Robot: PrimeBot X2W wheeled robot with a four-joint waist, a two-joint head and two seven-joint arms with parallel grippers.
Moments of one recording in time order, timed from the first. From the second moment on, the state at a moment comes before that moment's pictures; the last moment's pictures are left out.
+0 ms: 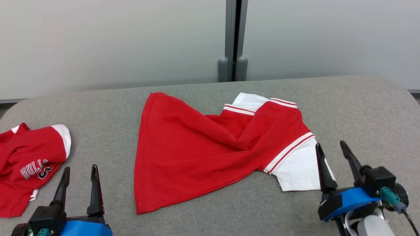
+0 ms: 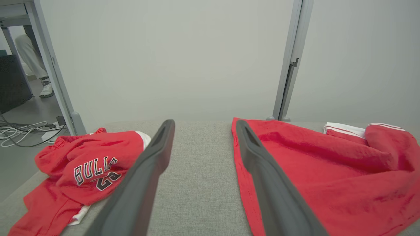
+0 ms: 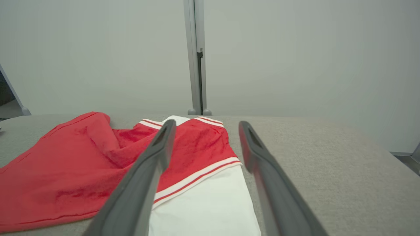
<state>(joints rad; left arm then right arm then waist) 0.02 0.11 0.09 0.22 -0.13 -0.13 -0.26 -0.19 -0.06 -0.03 0.36 0.08 0.13 -0.26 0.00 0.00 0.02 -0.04</state>
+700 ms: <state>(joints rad) 0.02 0.11 0.10 0.24 -0.09 -0.13 -0.26 -0.09 -0.05 -0.02 0.29 0.07 0.13 -0.19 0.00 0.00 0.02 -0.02</state>
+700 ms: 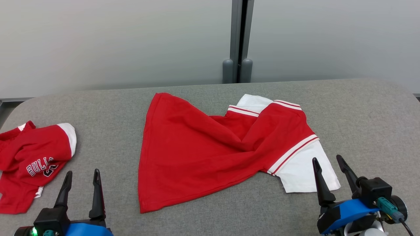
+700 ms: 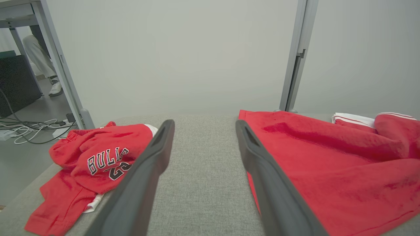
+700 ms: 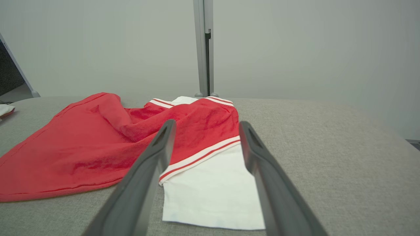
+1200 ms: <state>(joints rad) 0.01 0.09 0.03 0.29 -0.07 -0.13 -0.26 -0.10 -0.05 -0.09 0.35 0.04 0.13 -0.19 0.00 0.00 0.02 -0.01</state>
